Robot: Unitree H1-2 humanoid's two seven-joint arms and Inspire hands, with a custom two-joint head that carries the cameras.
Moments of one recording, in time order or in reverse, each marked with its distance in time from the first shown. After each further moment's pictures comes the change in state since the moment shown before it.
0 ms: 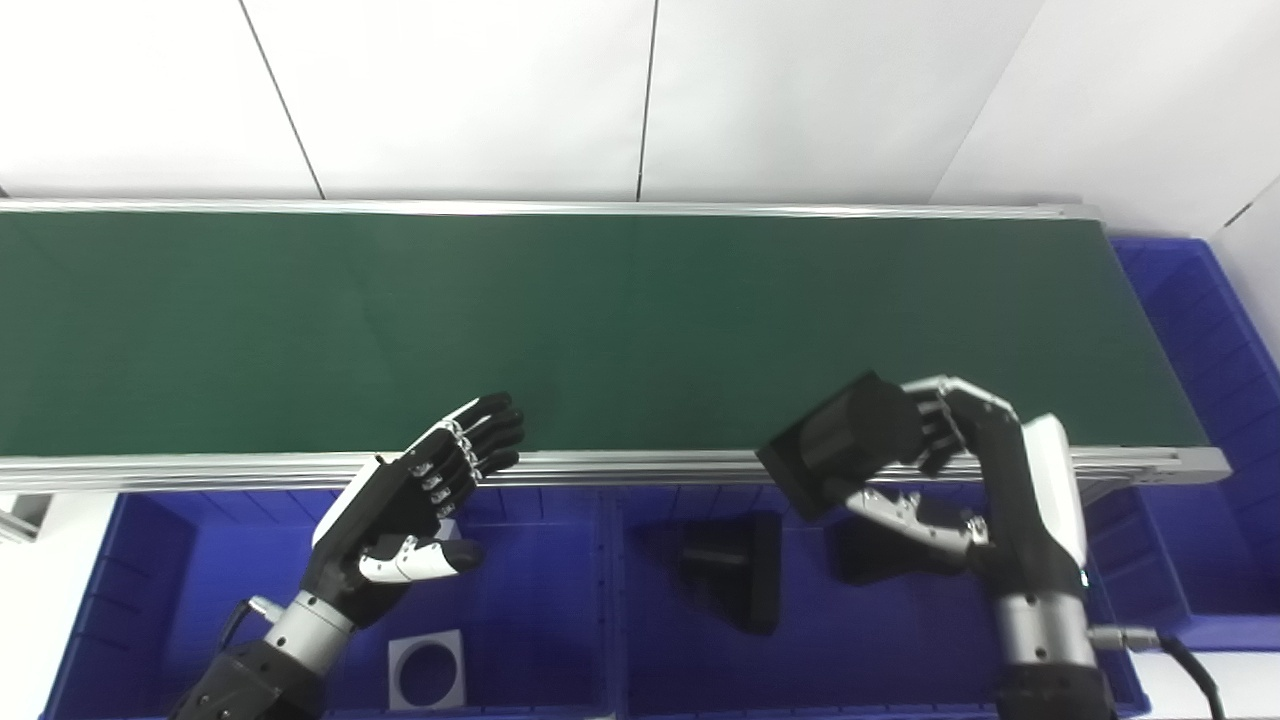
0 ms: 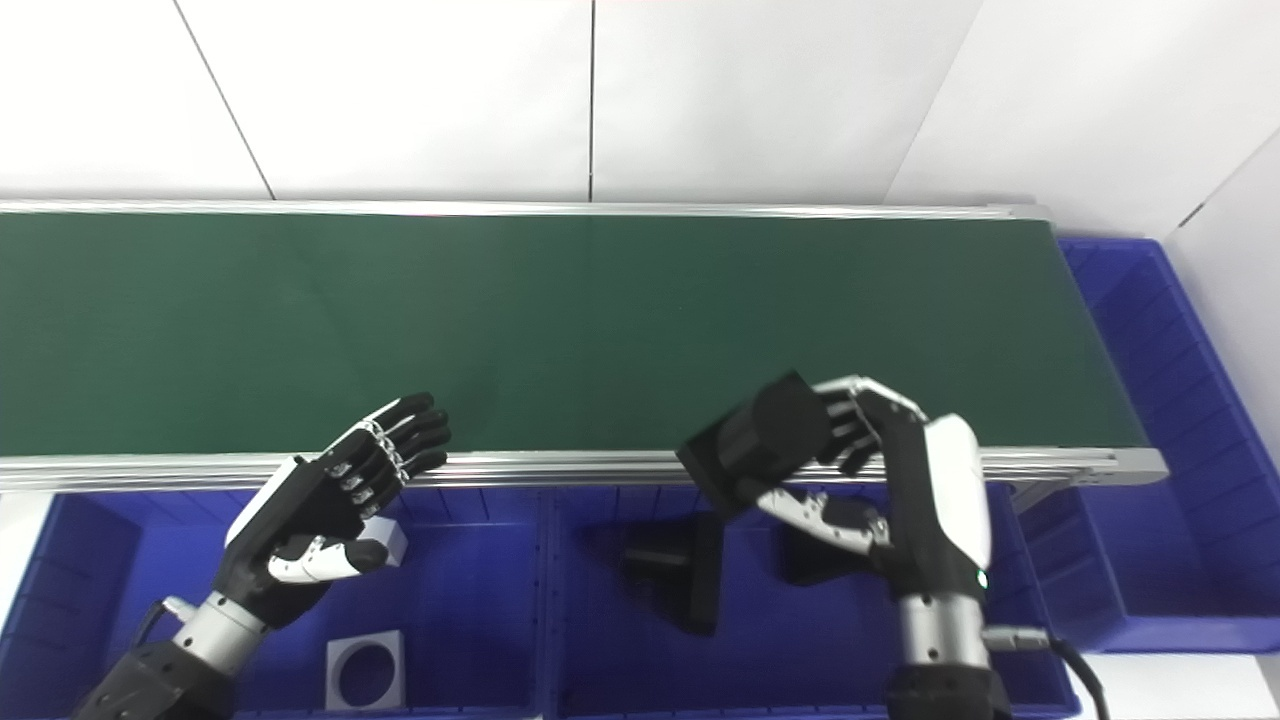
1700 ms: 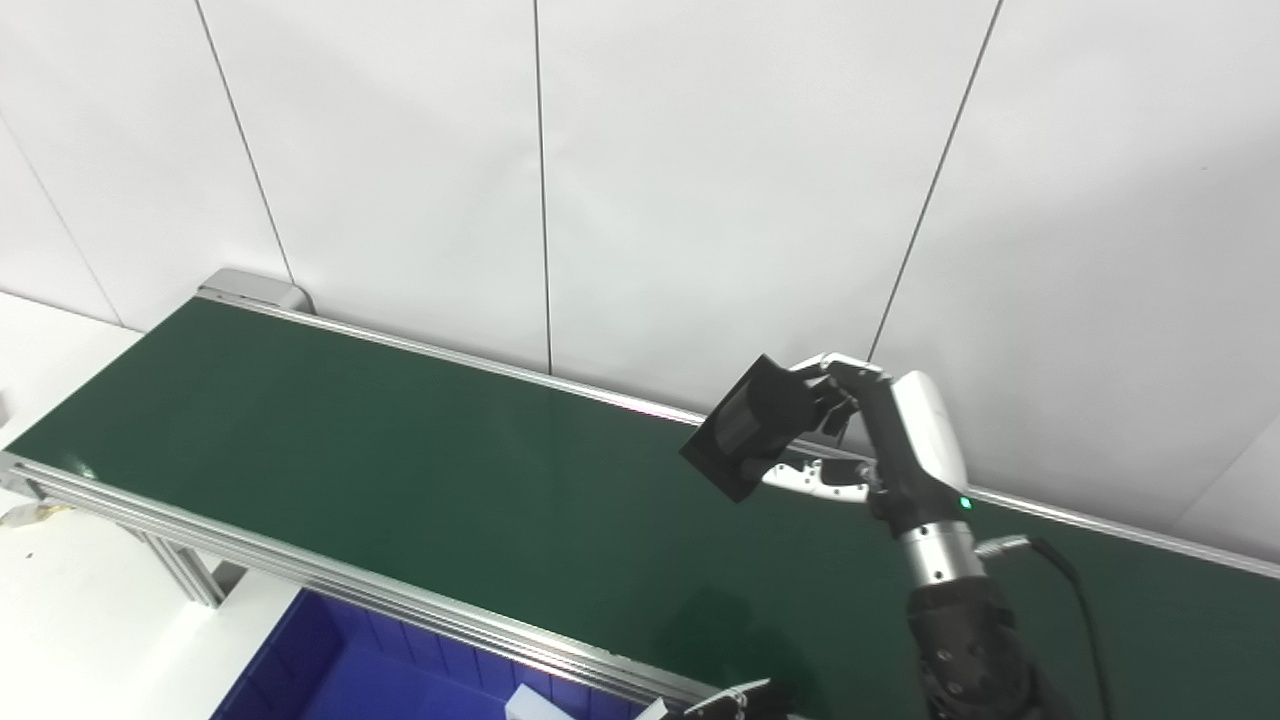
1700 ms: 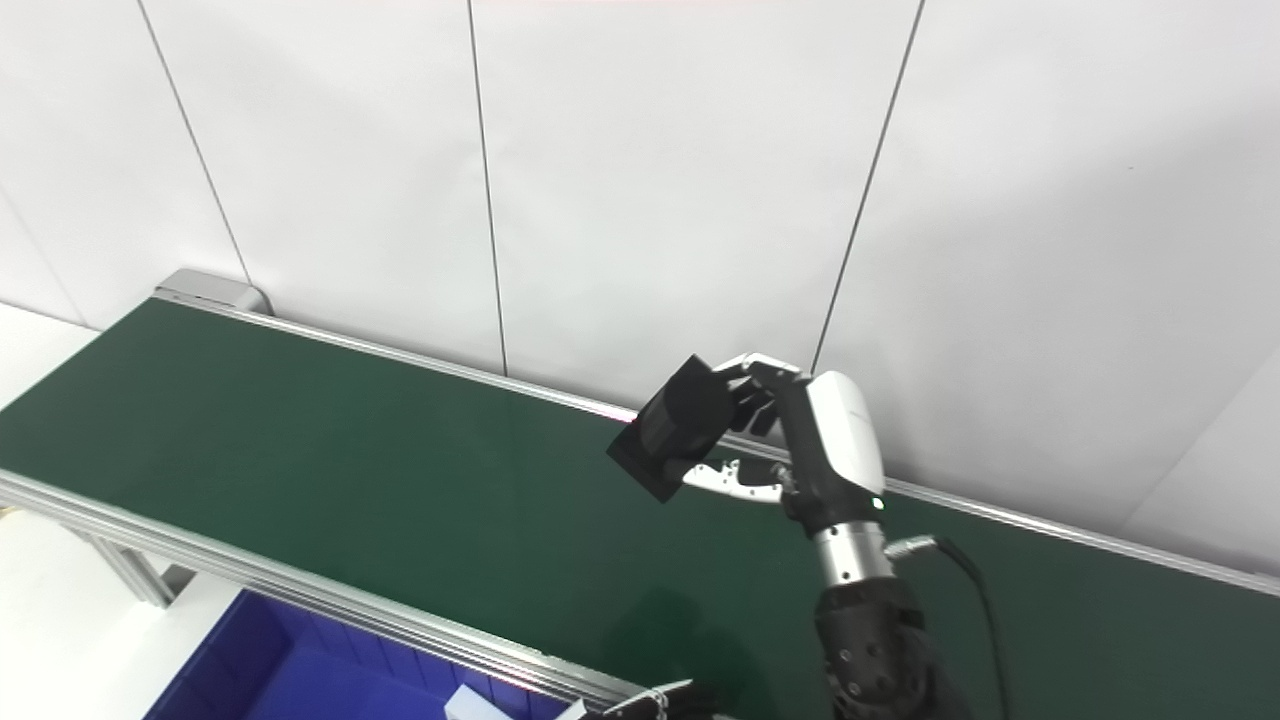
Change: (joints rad) left arm -0.003 -0.196 -0.185 0.137 0.308 -0.085 0.160; right arm -0.880 0.059 0.282 0.712 0.037 -0.254 -0.042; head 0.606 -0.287
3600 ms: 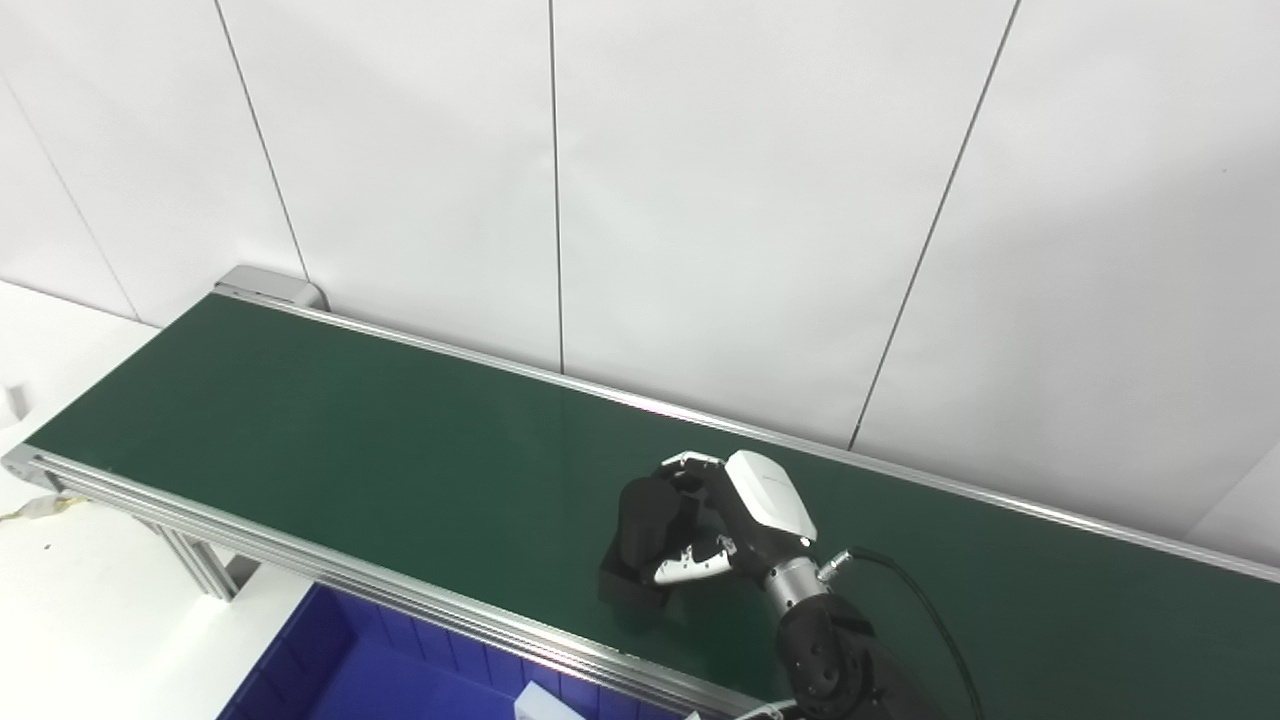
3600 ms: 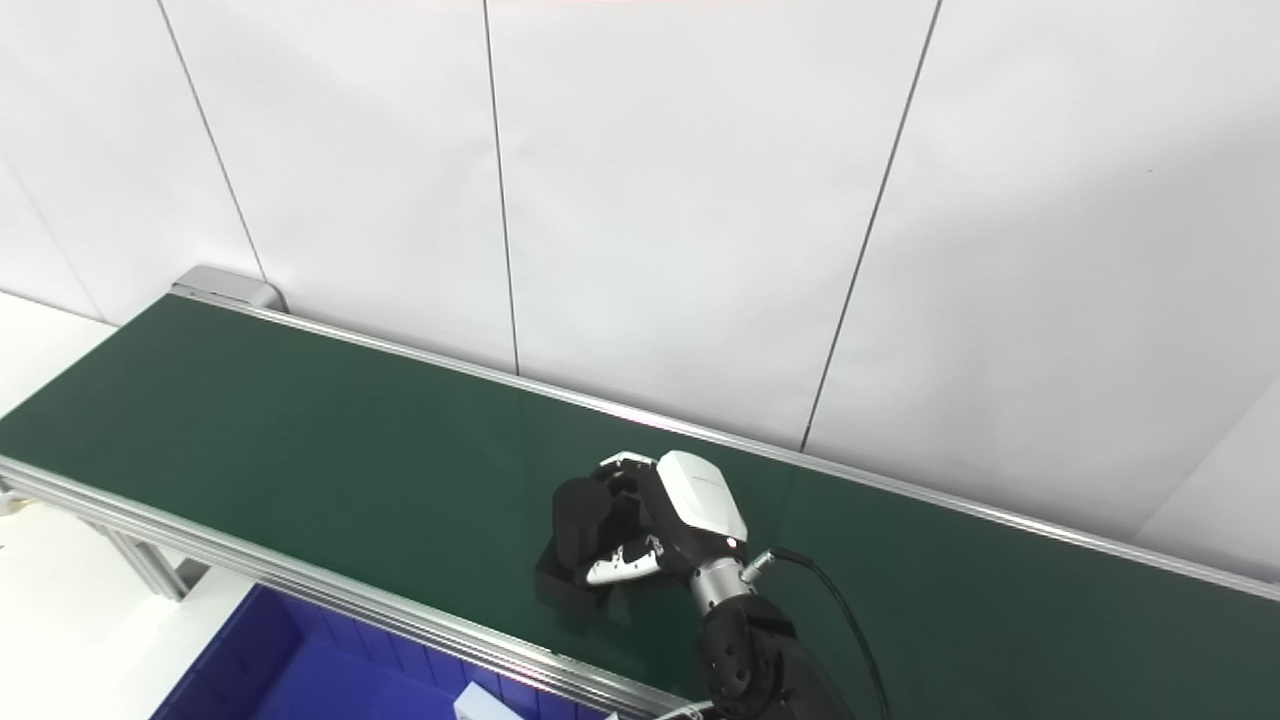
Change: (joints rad) left arm 0.015 -0.045 -0.042 -0.030 0.092 0.047 0.063; right arm -0.189 0.157 0.247 0.708 -0.142 -0.076 -0.158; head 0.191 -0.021
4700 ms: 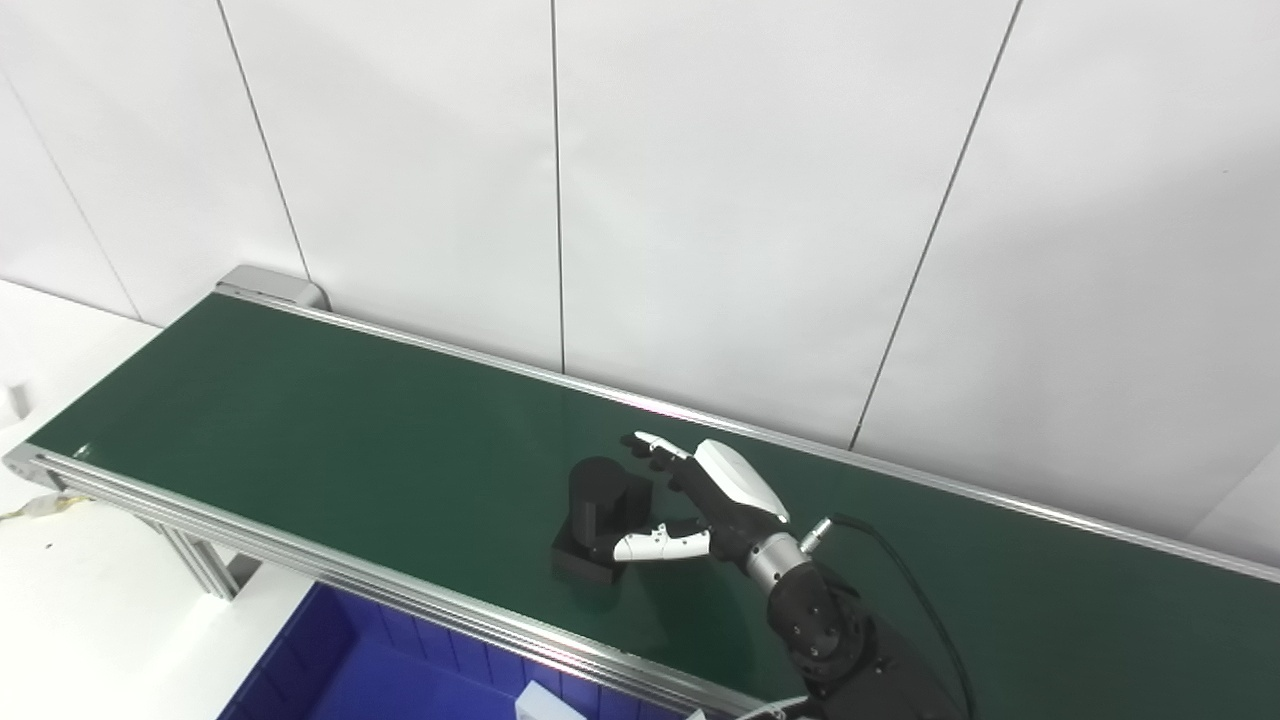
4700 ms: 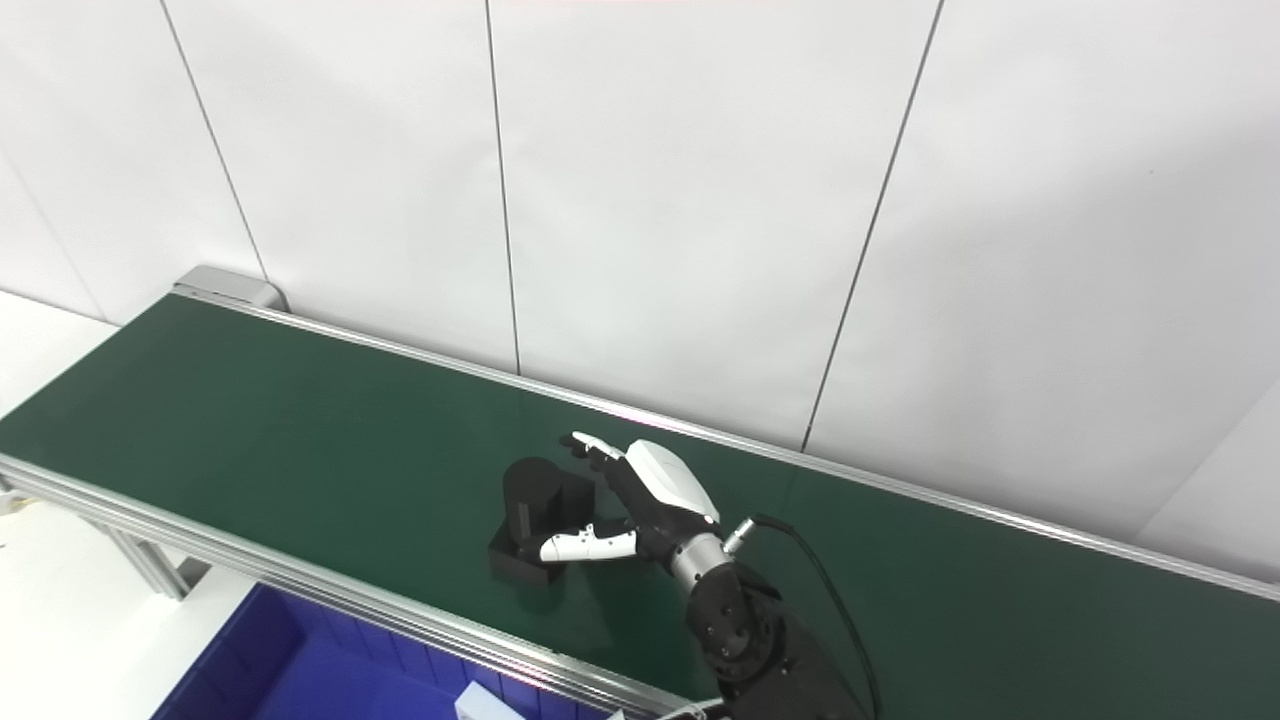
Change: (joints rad) left arm -0.024 -0.006 0.009 0.037 0.050 -0.006 -0.007; right arm -0.028 0.014 -0.019 -0.085 0.106 0.078 0.312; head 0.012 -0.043
